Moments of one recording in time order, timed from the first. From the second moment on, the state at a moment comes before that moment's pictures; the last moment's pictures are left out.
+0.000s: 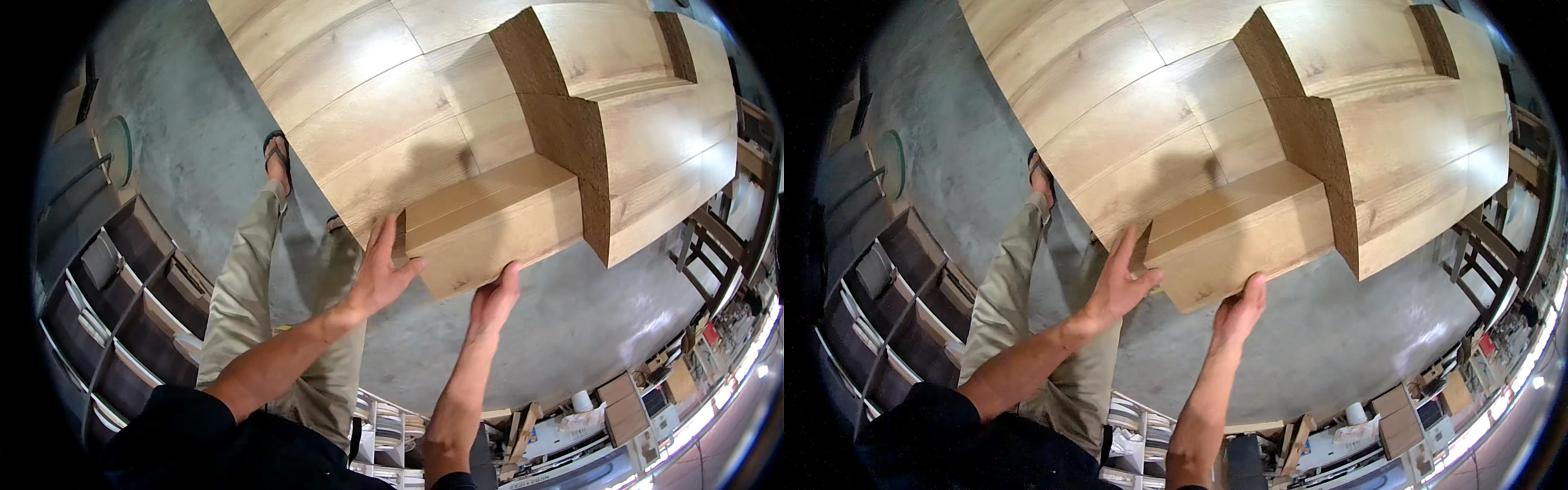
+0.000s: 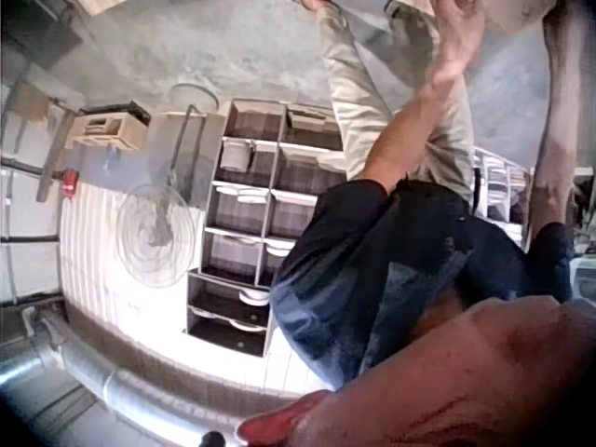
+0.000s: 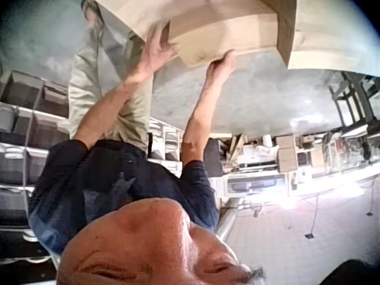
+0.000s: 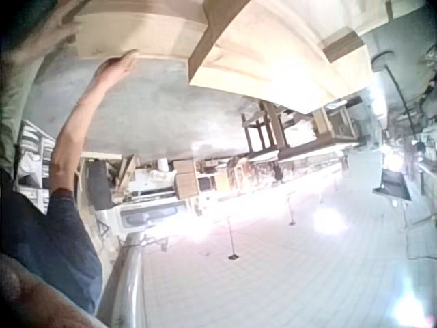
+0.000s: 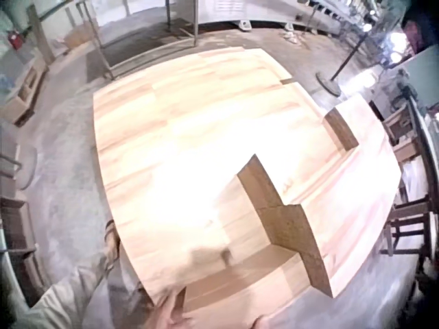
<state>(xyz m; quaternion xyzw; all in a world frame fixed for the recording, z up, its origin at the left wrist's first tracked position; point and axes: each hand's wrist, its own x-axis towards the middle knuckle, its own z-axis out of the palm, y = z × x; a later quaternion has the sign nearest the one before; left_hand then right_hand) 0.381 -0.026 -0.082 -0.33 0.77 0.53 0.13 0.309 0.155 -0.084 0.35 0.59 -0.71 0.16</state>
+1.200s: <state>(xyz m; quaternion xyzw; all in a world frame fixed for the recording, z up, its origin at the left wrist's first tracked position) 0.202 0.009 -0.117 -0.03 0.78 0.57 0.25 0.227 0.170 -0.091 0.39 0.54 -0.73 0.10</state>
